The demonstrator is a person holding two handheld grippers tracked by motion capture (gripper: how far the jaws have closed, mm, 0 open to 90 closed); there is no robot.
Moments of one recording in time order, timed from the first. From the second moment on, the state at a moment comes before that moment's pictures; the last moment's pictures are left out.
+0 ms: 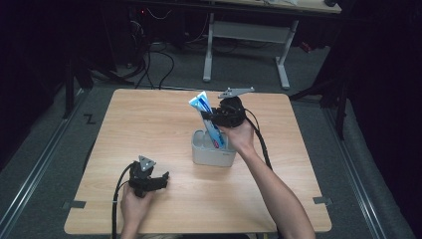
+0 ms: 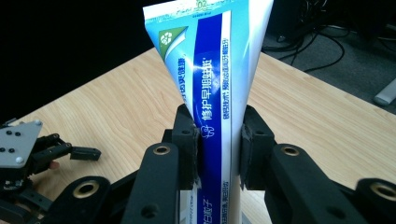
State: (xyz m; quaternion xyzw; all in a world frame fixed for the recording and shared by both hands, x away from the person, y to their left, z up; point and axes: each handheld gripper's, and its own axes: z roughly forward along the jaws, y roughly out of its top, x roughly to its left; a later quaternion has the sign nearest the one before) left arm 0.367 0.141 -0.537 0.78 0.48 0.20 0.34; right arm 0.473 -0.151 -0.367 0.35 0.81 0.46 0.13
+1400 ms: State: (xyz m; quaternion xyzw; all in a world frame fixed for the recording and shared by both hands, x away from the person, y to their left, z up) left arm 0.367 0.141 -0.537 0.78 0.48 0.20 0.34; right arm 0.464 -0.167 -0.380 0.35 0.81 0.45 0.14
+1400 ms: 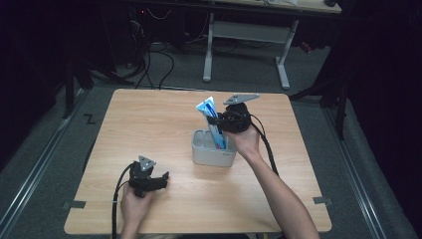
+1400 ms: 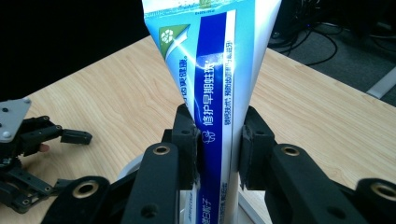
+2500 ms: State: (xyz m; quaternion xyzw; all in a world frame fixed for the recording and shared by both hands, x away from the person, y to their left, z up) left arm 0.367 0.141 -0.537 0.78 0.48 0.20 0.34; right arm 0.458 -0.175 -0.391 0.35 0.82 0.43 0.13
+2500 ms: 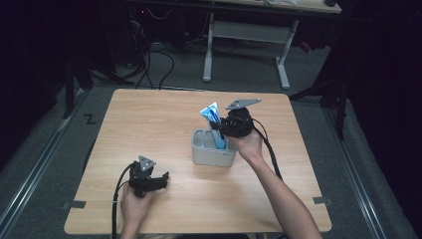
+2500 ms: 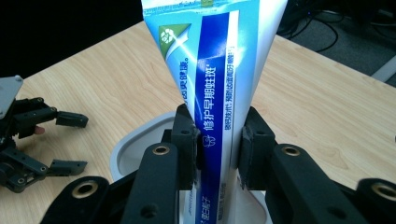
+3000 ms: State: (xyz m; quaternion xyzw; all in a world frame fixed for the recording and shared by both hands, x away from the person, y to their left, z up) left arm 0.367 0.141 -0.537 0.78 0.48 0.20 0.34; right arm 0.453 -0.174 -0.390 0.35 0.82 0.43 0.14
